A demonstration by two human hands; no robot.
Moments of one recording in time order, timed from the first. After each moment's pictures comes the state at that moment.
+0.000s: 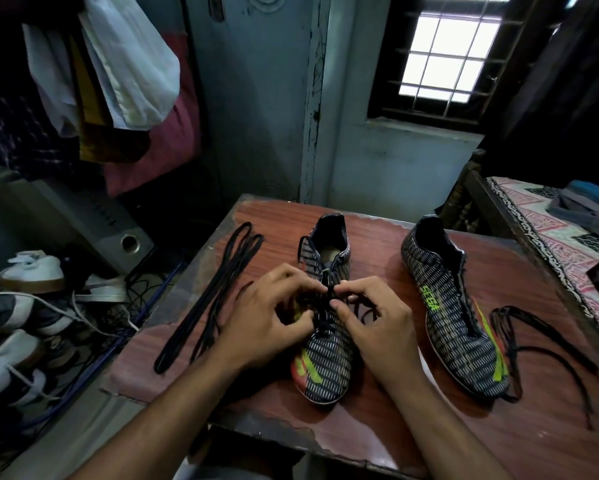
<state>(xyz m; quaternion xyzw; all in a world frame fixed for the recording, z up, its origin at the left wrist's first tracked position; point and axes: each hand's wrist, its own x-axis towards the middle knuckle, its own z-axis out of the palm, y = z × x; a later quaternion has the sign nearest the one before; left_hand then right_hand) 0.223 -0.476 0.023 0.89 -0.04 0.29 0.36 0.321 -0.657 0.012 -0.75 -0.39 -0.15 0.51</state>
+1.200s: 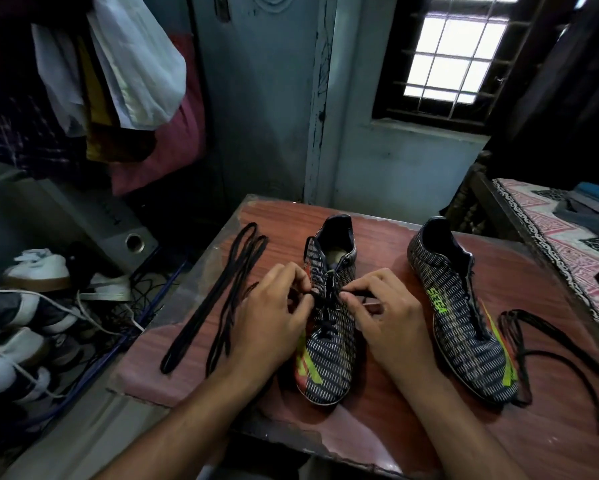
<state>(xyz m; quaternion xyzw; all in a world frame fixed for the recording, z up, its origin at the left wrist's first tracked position) 0.226 -0.494 0.018 0.88 0.14 0.35 0.30 0.327 -0.657 0.022 -0.77 -0.43 -0.19 0.44</state>
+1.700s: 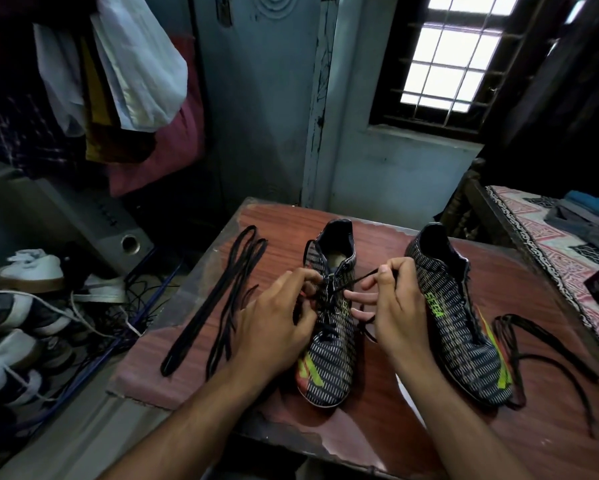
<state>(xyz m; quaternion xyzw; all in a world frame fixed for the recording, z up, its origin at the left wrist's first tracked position) 0.223 -0.496 0.016 0.90 0.11 0.32 0.28 0.330 -0.640 0.039 -0.71 -0.20 -0.01 0.67</state>
